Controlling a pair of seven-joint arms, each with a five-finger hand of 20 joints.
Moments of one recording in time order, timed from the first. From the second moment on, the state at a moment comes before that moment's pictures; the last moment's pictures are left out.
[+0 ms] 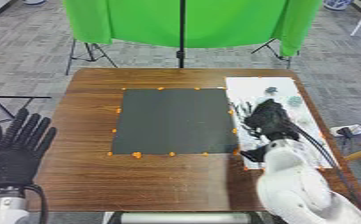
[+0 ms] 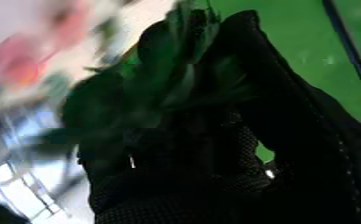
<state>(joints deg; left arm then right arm) 137.3 -65.5 -107.9 -128.3 8.9 8.1 18.6 -91.9 -50.5 60.0 -123.4 -120.1 20.3 51.9</state>
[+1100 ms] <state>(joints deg) 130.3 -61.8 -102.1 -125.4 8.9 9.1 18.0 -63.3 -80.8 35.7 -96.1 -103.8 16.1 63.2</state>
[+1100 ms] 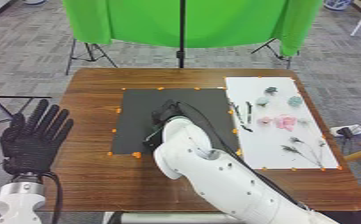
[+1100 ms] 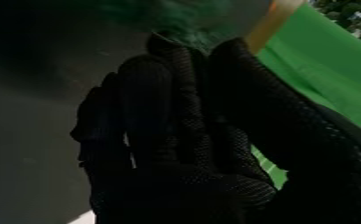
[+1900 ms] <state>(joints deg) 132.9 -63.8 -103.8 -126.0 8.9 9.0 18.7 -66.2 -72.3 36.9 -102.6 -104.6 3.9 58.5</state>
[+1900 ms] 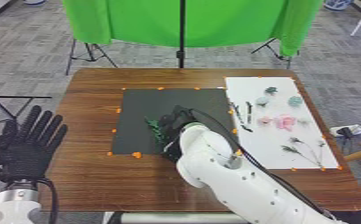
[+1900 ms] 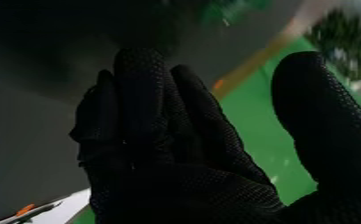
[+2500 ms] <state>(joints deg) 131.2 -62.6 -101.9 -125.6 8.9 9.2 17.5 -67.7 -76.6 38.9 -104.1 -91.9 -0.2 60.2</state>
